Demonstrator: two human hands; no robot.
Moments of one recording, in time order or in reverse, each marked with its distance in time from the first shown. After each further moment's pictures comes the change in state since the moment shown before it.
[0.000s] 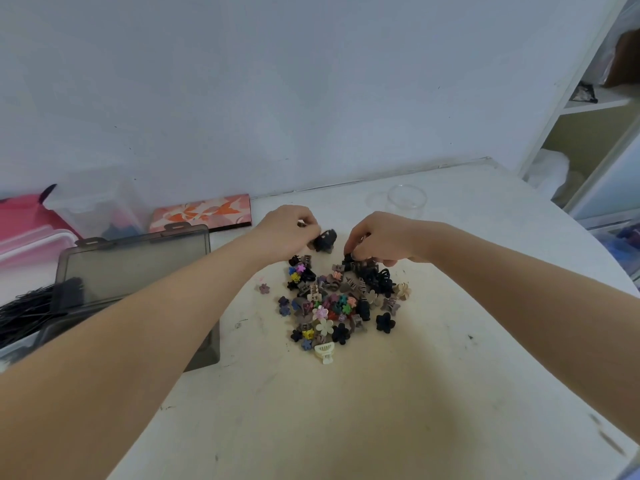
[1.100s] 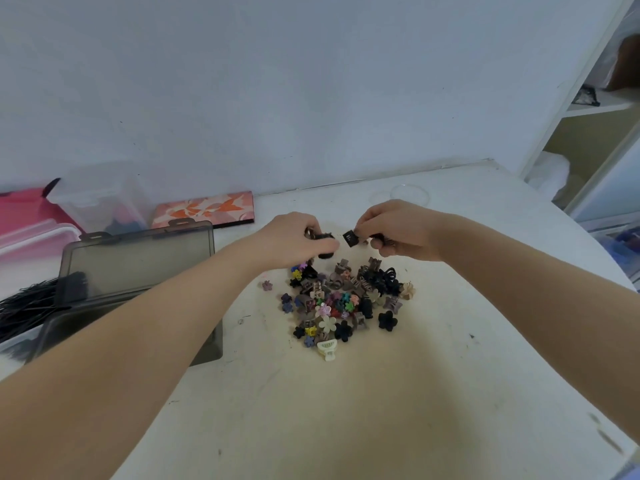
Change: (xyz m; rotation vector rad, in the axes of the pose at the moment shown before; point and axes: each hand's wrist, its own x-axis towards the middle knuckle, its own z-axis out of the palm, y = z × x) left_hand -0.016 0.005 -0.001 0.176 -0.090 0.041; right_hand -0.007 0.004 -0.009 0.537 0.019 0.027
